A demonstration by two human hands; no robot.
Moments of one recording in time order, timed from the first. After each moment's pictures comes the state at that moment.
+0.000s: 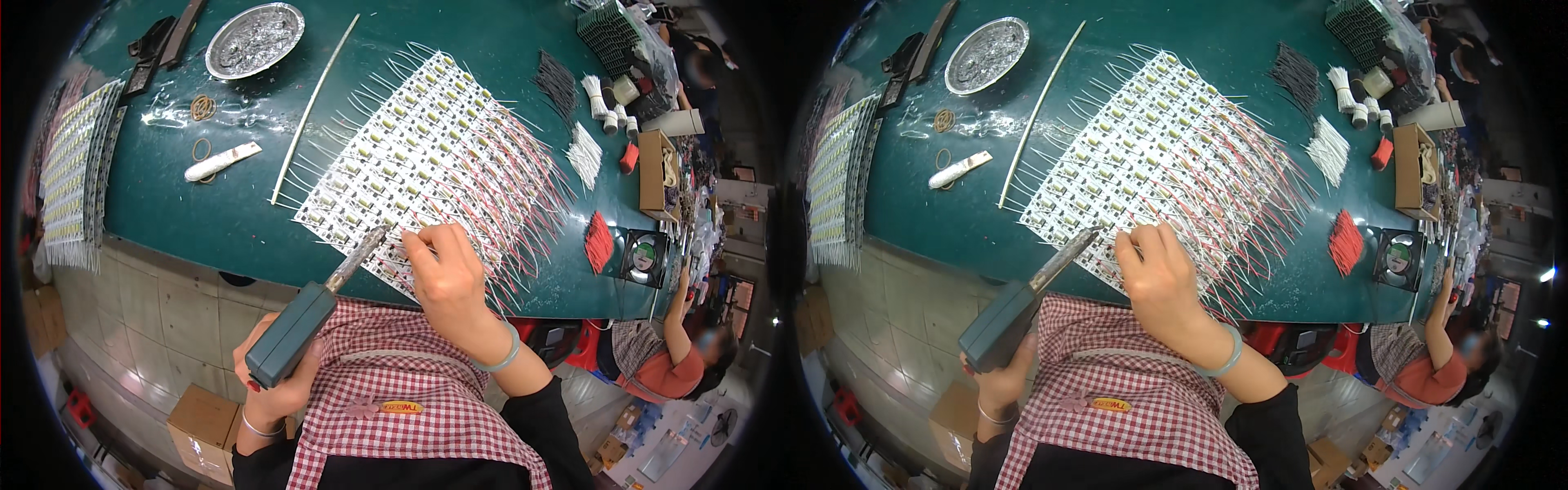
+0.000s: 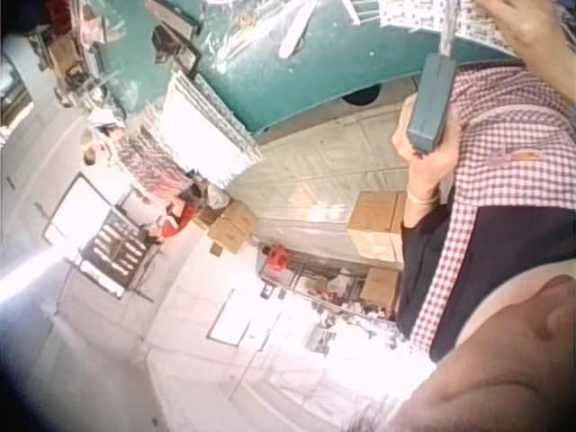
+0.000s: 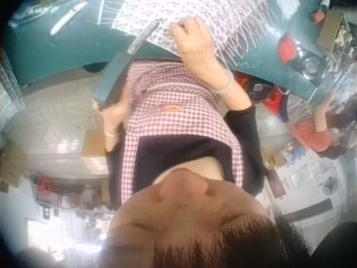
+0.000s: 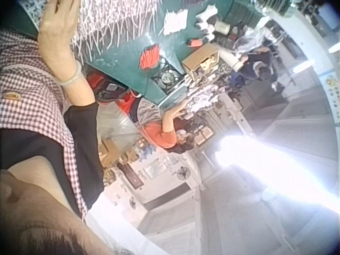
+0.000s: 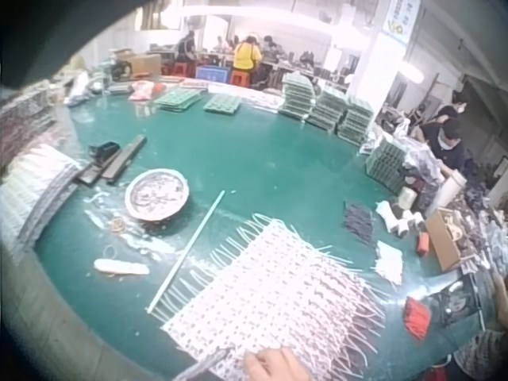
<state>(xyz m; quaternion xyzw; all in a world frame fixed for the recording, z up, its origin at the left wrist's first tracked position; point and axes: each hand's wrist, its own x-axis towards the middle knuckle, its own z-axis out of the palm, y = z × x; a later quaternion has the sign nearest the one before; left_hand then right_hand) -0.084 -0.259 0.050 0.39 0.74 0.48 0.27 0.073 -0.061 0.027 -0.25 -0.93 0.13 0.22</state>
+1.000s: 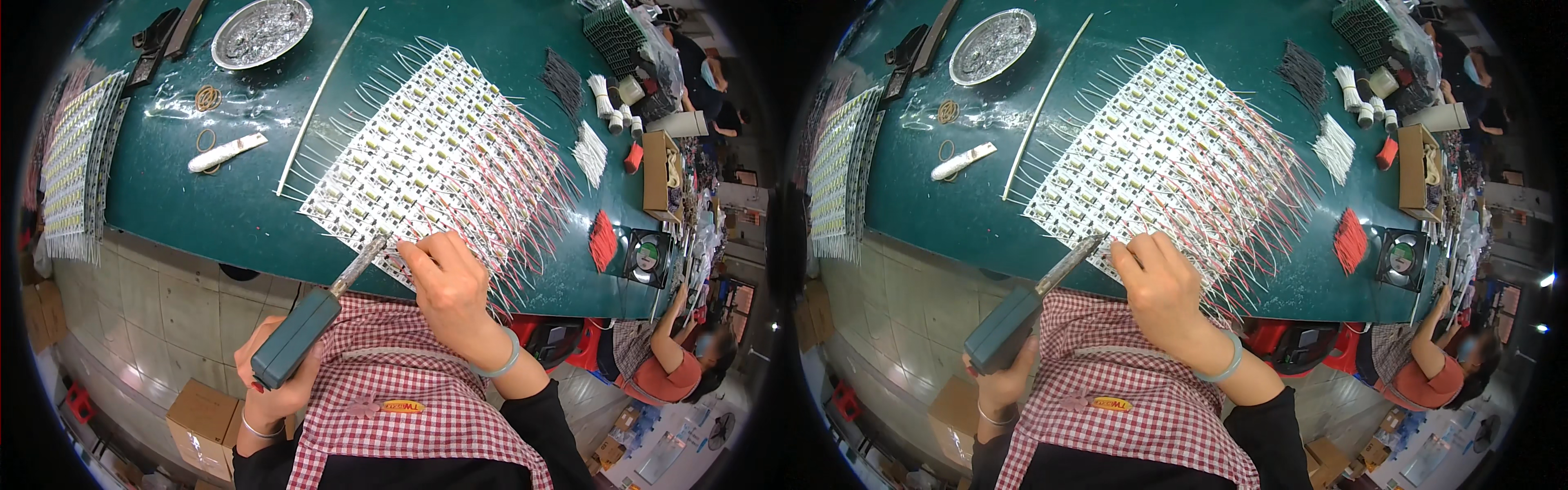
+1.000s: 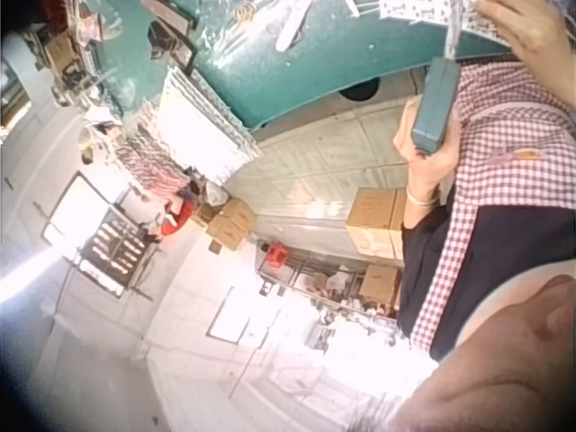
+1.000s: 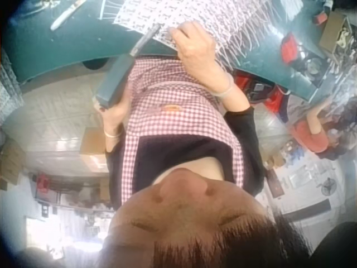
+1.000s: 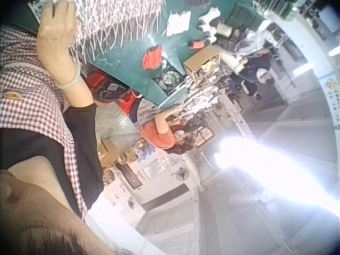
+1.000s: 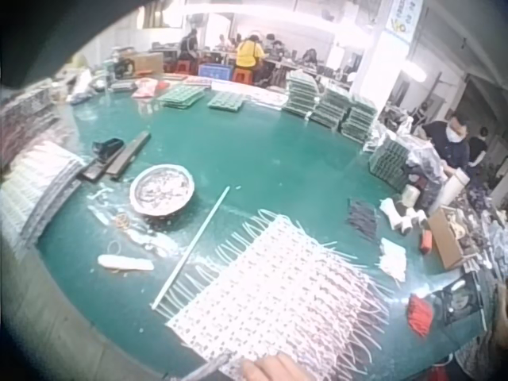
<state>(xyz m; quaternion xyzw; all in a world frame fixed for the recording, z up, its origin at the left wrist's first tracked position) -0.085 -0.268 0.048 0.42 0.74 0.46 0.26 0.073 -0.075 0.029 -0.26 -0.93 0.15 0.22</state>
